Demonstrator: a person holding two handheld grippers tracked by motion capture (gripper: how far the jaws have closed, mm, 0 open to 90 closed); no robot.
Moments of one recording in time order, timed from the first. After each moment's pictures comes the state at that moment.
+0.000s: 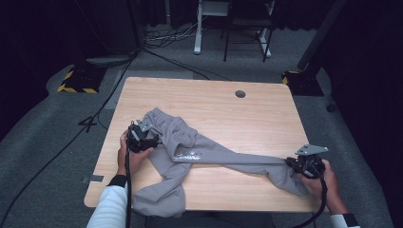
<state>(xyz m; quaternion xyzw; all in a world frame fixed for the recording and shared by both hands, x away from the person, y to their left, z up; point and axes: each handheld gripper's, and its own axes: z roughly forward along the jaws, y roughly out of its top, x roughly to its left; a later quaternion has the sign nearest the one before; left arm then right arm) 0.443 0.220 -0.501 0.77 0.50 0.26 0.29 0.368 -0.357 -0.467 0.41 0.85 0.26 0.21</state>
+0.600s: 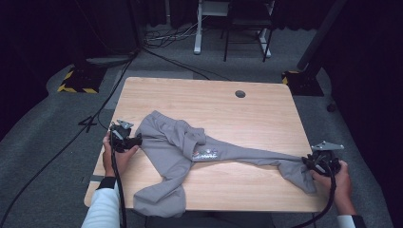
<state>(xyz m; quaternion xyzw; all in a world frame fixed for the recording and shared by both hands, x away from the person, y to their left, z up) 0.437 0.263 -0.496 0.73 0.57 0.28 0.26 0.375 -0.399 -0.465 0.51 0.79 0.21 0.26</state>
